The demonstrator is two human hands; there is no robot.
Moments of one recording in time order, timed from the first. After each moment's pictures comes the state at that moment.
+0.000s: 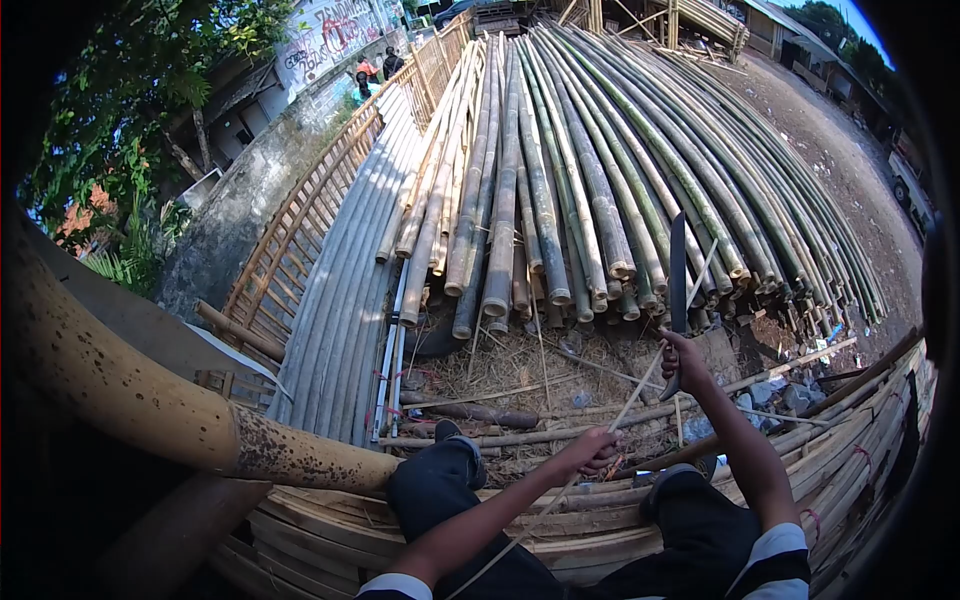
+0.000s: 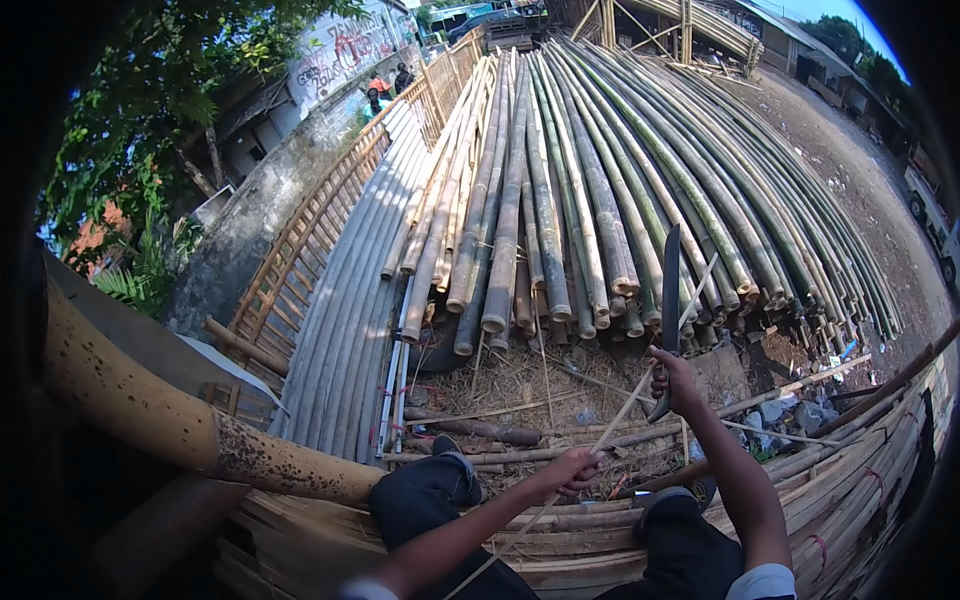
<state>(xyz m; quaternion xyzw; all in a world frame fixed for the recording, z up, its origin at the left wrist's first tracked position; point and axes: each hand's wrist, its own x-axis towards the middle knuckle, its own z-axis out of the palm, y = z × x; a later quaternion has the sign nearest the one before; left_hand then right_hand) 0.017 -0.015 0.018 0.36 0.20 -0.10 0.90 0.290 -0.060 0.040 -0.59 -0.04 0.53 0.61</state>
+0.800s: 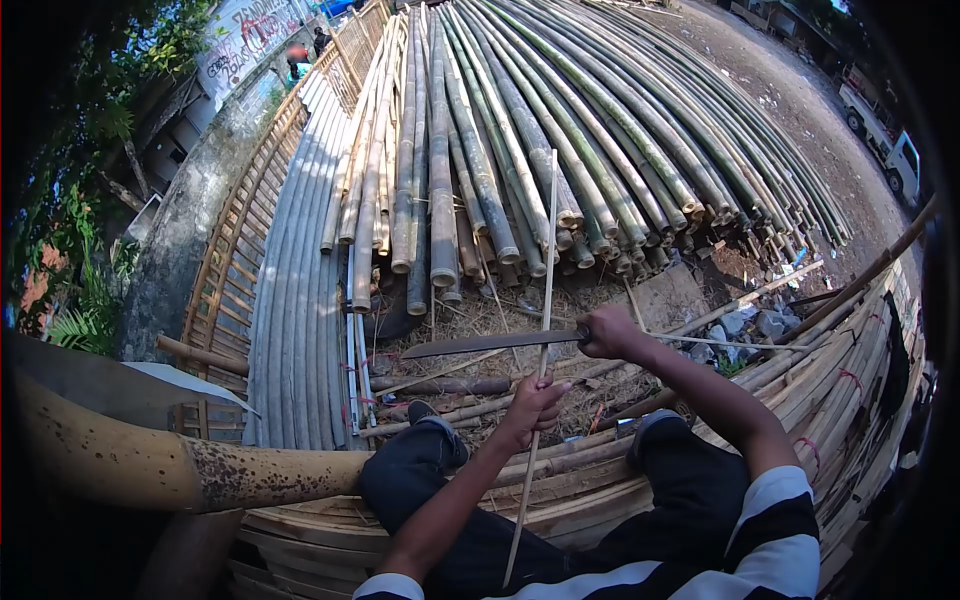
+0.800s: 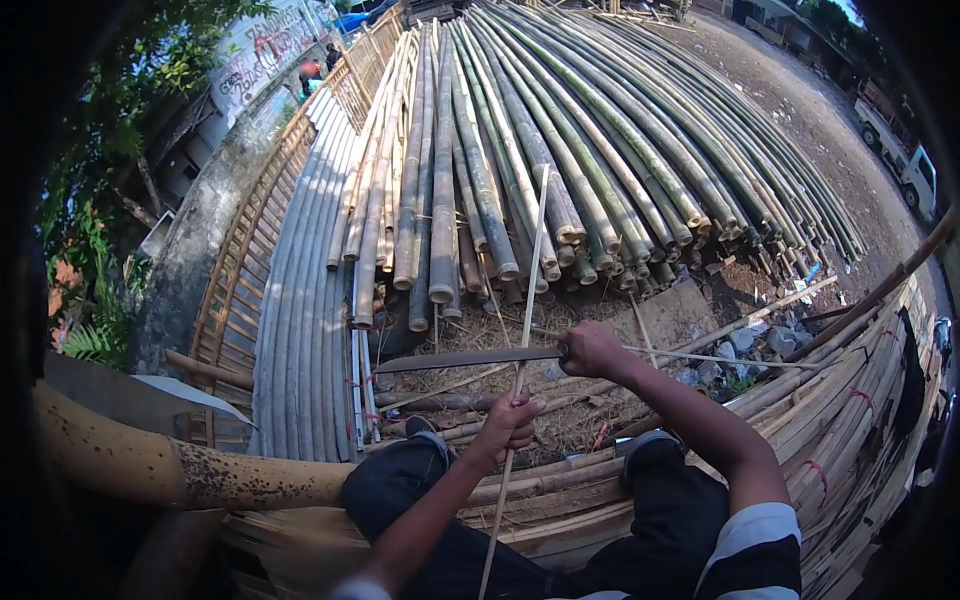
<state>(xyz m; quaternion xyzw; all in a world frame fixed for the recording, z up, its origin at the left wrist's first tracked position) 0.004 0.007 0.049 0.30 0.25 0.04 0.92 0.226 -0.043 0.053 -0.77 -0.63 0.12 0.08</state>
